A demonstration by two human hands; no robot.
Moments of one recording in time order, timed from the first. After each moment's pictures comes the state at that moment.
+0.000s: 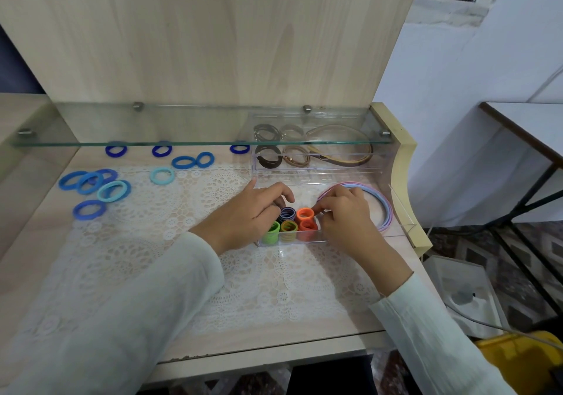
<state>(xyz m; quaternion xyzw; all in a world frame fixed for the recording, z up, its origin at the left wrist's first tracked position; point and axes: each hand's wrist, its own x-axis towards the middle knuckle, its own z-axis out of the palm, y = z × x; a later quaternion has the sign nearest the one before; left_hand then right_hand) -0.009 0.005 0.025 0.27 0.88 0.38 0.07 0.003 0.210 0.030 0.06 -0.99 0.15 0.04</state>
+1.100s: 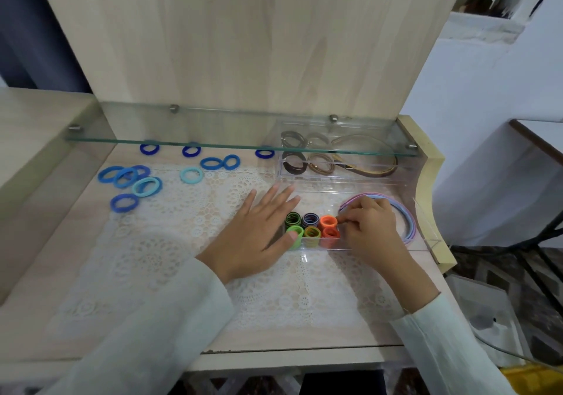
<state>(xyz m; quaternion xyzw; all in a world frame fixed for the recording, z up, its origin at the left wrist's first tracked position) 0.019 -0.020 0.000 0.27 0.94 0.18 -0.03 0.000 0.220 0.018 0.10 -0.98 0.16 0.08</state>
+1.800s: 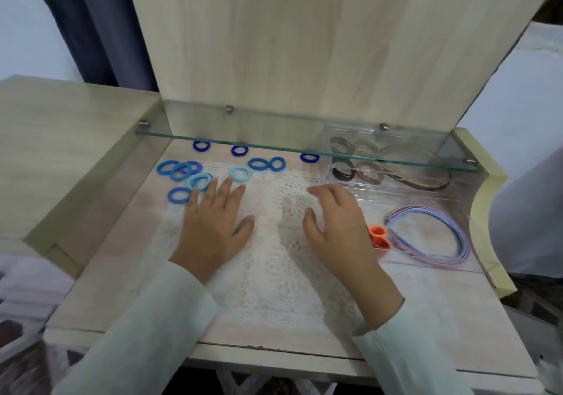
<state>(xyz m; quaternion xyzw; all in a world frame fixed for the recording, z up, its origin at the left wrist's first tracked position) 0.033 -0.131 -0.019 0.00 0.99 0.05 -0.13 0.025 0.090 0.036 0.19 -0.93 0.27 0.16</state>
